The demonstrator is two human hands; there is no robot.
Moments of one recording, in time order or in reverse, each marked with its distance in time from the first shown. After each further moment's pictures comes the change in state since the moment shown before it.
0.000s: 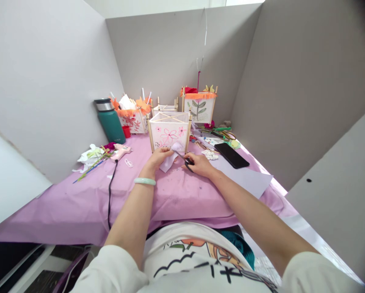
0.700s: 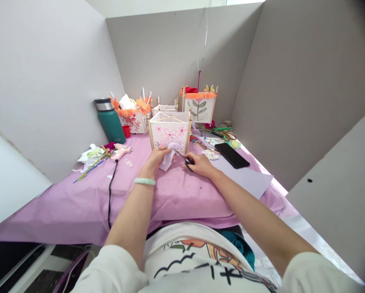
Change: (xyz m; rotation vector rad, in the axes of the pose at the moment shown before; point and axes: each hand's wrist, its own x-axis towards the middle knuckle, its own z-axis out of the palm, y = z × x) left_hand 0.001 0.007 0.004 -0.197 0.147 -0.071; right_hand 0.001 0.001 0.000 -0.030 0.013 -0.003
